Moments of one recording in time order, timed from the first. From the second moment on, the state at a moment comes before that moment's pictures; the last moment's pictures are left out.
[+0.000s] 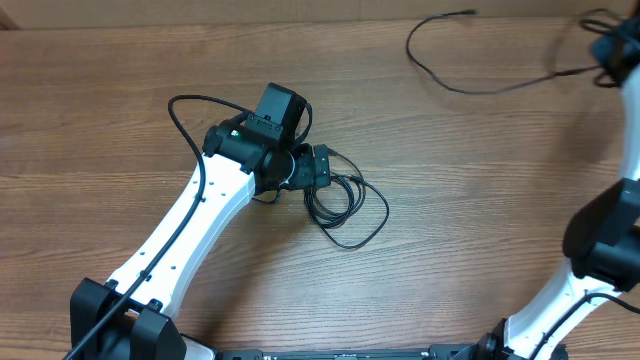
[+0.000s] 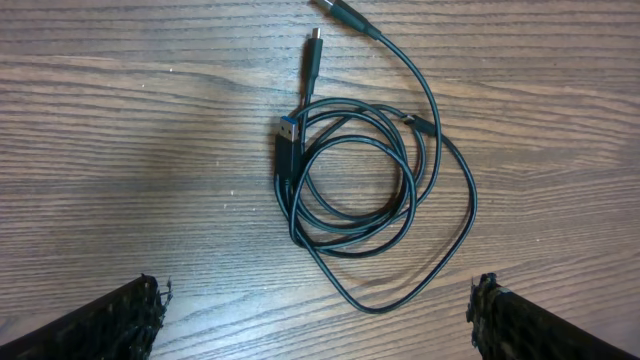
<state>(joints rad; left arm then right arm) -0.44 1.61 1.37 -0.99 0.11 -0.55 -0.39 2.07 2.00 -0.79 0.24 0.57</state>
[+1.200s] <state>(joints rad) -0.44 1.61 1.37 -0.99 0.11 -0.55 -0.52 1.97 2.05 -0.80 0.40 0.47</state>
